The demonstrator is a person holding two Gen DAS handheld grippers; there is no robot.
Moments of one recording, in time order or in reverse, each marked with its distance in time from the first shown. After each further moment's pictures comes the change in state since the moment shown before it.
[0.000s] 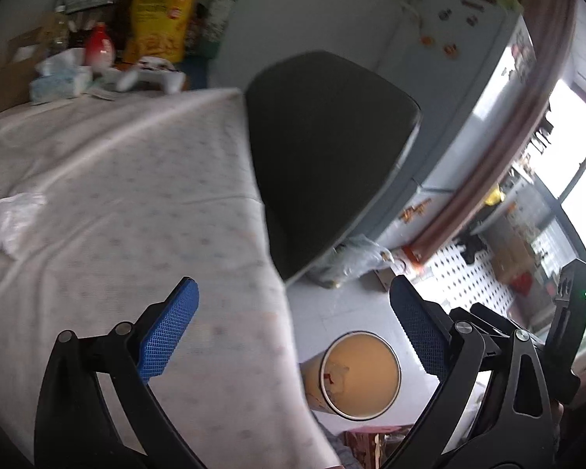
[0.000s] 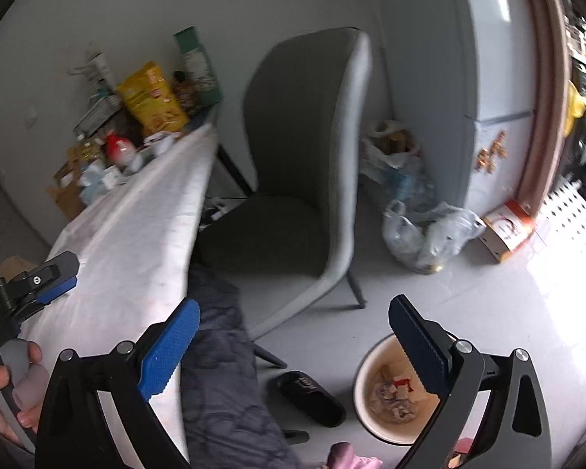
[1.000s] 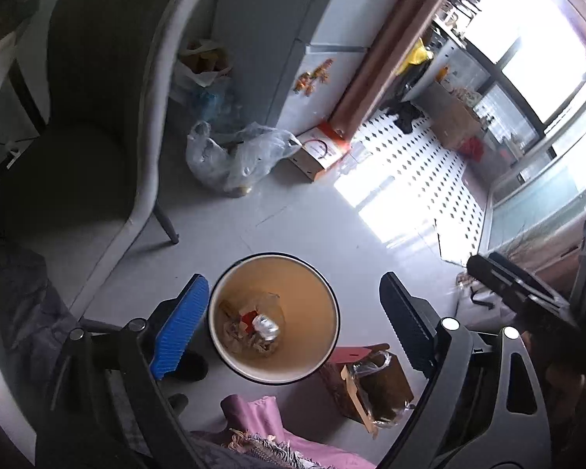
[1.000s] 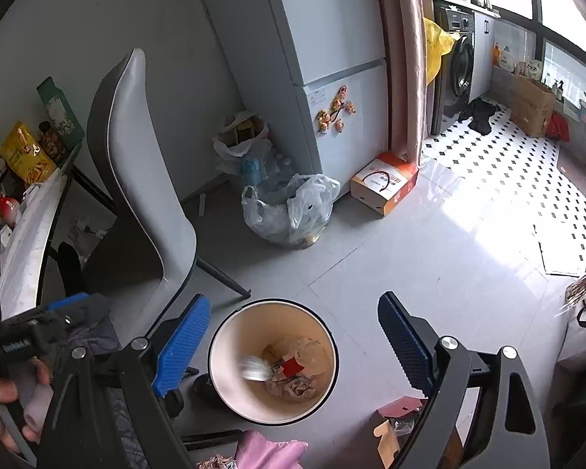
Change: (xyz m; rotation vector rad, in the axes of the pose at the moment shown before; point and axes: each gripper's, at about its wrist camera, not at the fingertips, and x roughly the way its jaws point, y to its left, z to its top) left arm 0.169 -0.191 -0.077 0.309 0.405 -0.242; right arm -0.046 -0.221 -0.064 0.287 0.008 -0.354
